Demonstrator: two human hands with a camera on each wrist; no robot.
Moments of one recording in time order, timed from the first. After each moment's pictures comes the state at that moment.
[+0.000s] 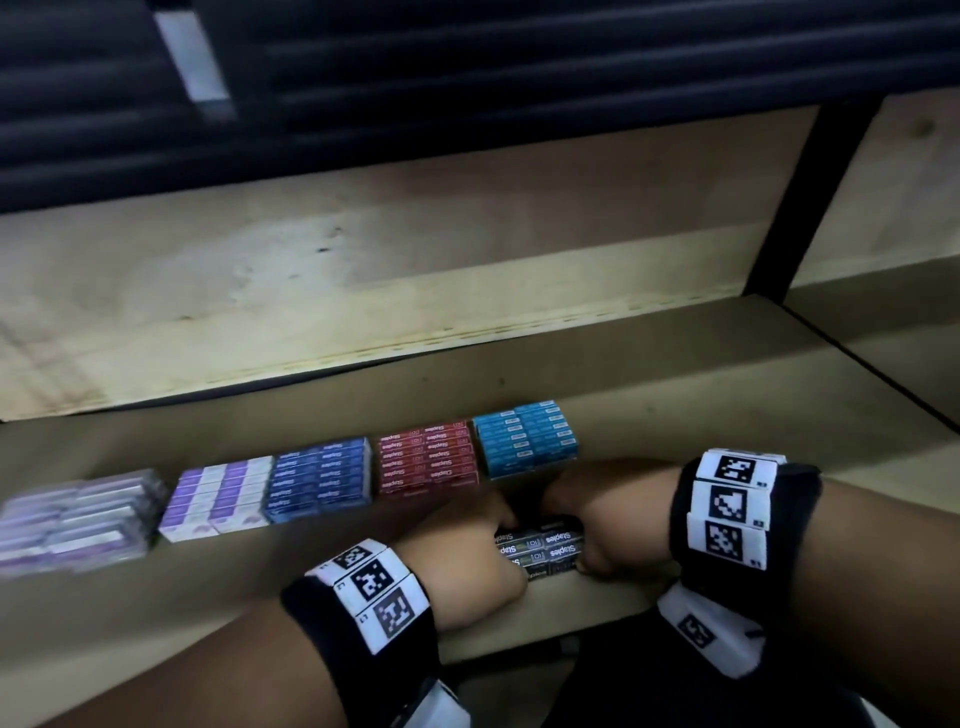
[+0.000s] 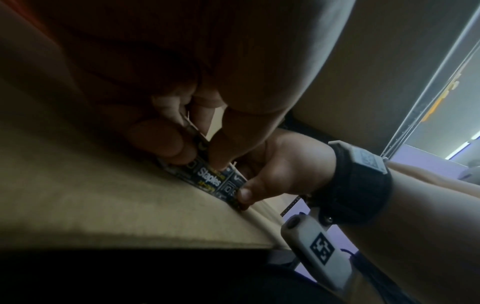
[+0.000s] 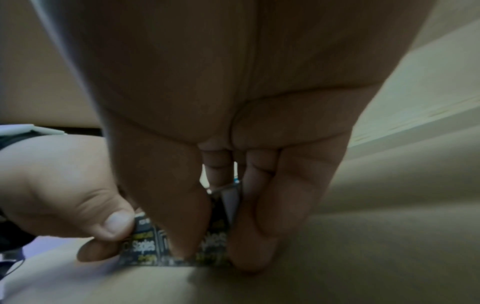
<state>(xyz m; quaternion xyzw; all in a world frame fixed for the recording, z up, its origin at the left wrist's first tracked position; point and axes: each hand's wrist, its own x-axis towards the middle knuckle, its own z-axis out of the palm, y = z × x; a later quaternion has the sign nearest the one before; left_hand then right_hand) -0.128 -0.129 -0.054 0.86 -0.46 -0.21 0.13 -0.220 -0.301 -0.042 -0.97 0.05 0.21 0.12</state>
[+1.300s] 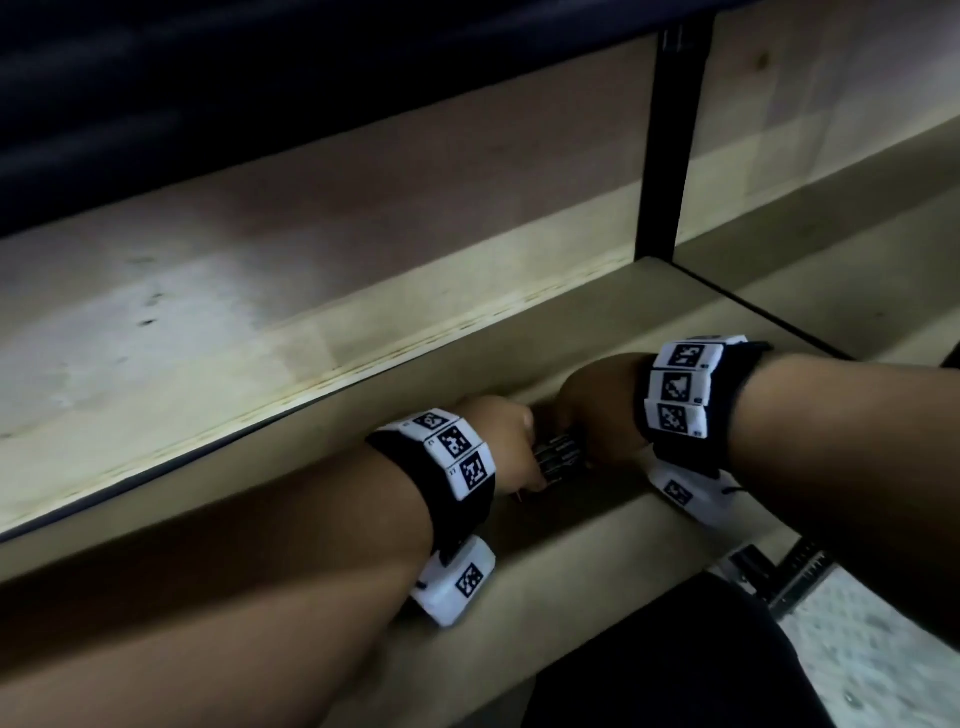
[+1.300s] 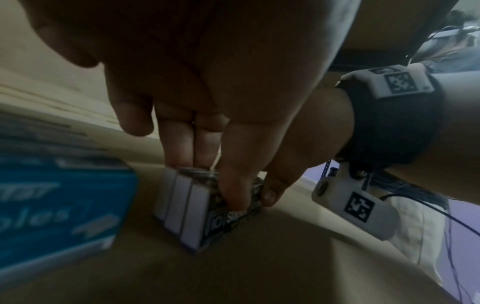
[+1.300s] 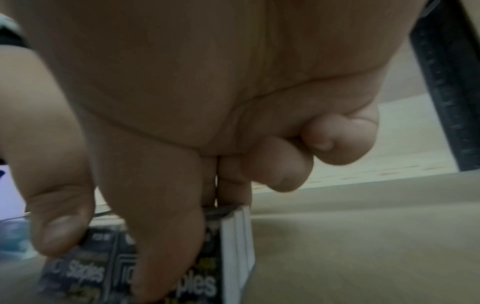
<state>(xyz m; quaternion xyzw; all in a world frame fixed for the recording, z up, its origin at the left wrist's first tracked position) -0.117 -0.327 -0.037 0.80 -0.56 -0.20 -0.08 -0.225 -0.456 -0.044 -0.96 0.18 0.21 0.07</state>
